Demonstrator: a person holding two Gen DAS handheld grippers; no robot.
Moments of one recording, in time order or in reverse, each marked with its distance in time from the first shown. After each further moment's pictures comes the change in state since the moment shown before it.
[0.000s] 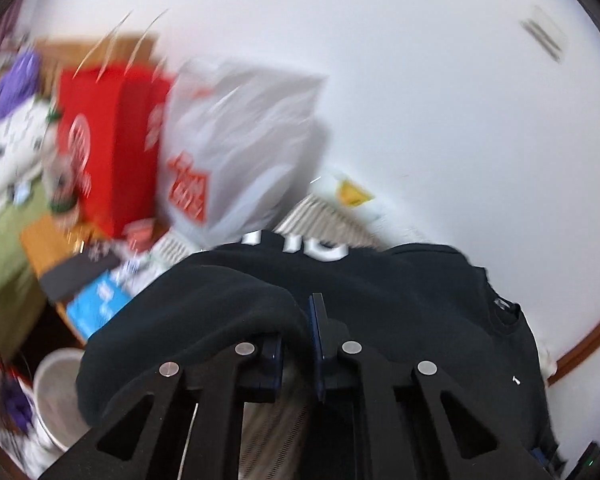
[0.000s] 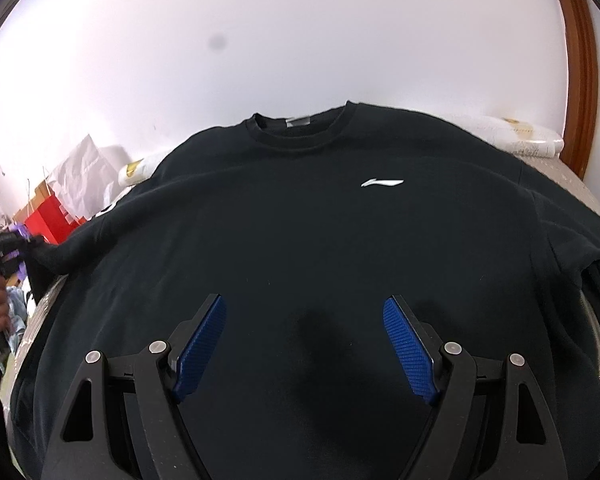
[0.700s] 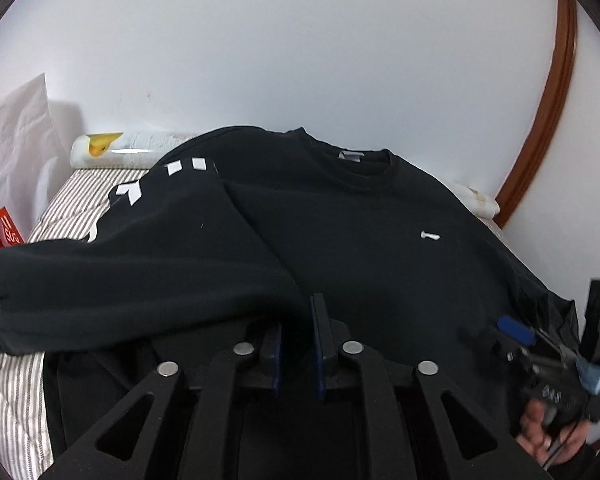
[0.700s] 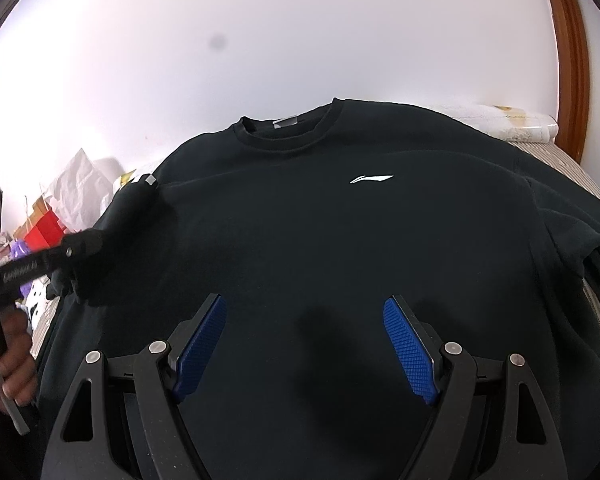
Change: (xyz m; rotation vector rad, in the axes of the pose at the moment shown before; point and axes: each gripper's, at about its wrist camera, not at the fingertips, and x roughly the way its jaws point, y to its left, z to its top) left arm 0.017 -0.168 -0.122 0.460 0.202 -0.284; right arm 0.007 -0.015 0.001 0.060 0.007 0.010
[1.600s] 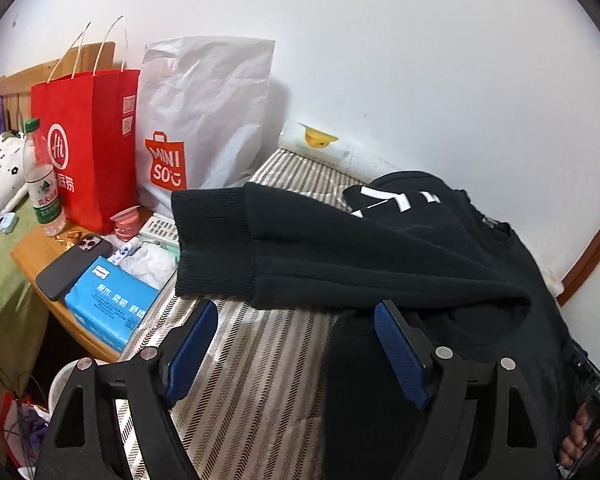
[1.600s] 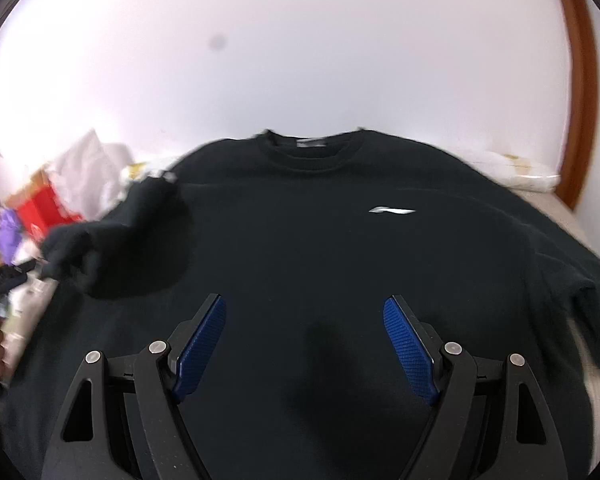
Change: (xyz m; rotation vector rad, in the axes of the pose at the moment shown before) left arm -0.071 0.164 -0.049 -0.308 -0.129 0.232; right arm -0.014 0.046 0.007 -0.125 -0.057 -0.022
